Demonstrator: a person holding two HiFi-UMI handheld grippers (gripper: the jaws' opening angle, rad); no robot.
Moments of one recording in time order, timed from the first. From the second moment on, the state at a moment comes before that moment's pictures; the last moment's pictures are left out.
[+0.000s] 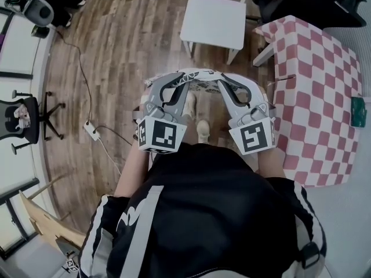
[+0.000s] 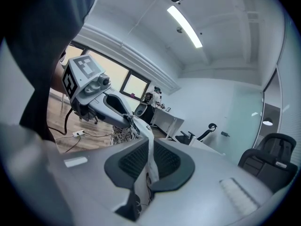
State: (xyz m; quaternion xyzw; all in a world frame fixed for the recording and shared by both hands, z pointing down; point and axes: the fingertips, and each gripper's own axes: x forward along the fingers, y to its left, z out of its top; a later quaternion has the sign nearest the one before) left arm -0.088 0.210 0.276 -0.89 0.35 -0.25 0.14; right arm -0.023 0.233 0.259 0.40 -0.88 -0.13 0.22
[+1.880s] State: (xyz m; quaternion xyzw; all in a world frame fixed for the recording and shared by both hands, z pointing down) left arm -0.056 0.052 0.344 -0.92 0.28 -0.26 0.11; right arm 0.005 0.085 0.323 0.42 -0.87 -0.07 0.25
